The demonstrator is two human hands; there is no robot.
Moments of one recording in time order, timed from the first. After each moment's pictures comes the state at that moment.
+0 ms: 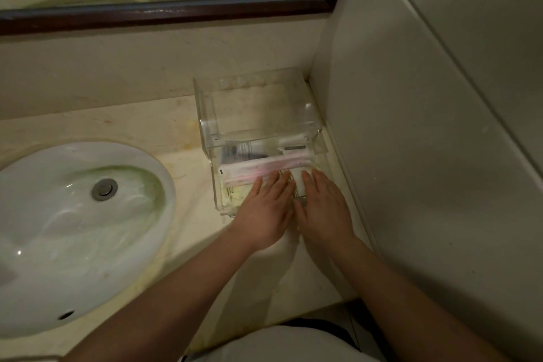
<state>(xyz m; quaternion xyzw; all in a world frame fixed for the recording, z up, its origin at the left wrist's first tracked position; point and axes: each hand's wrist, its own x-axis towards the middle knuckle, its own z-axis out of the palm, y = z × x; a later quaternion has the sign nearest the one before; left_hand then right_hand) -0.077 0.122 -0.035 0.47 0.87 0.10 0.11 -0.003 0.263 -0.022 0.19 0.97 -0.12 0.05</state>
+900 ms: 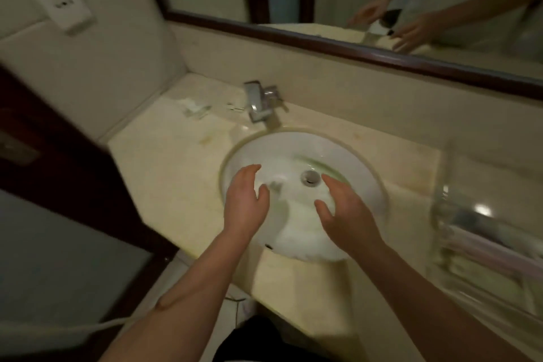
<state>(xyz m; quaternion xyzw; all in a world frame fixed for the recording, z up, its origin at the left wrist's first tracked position) -0.072 -0.252 0.027 -0.15 0.91 0.35 -0.14 -0.105 -0.048 0.030 -0.15 0.93 -0.34 0.03</state>
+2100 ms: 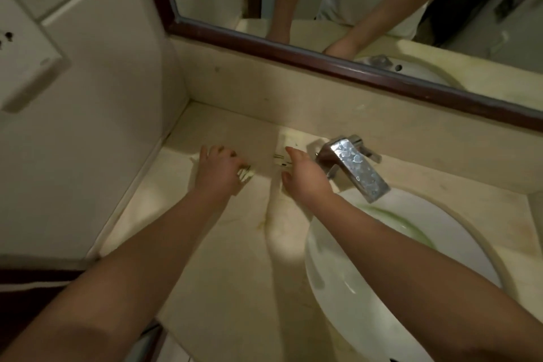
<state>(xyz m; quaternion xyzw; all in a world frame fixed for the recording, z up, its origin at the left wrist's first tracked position) -0.360 -0.609 -0.019 0.07 0.99 0.04 0.06 -0.360 -0.407 0.003 -0.07 0.97 -0.22 0.11</state>
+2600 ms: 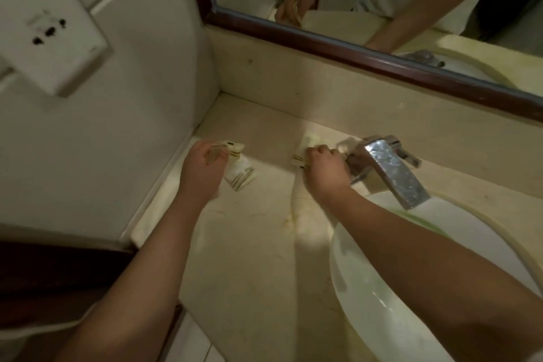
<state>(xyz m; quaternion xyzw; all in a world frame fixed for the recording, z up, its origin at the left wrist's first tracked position) -0.312 -0.662 0.016 -0.22 0.83 0.51 -0.07 -0.381 -0.426 -0.029 -0.10 0.99 -0.05 0.06</state>
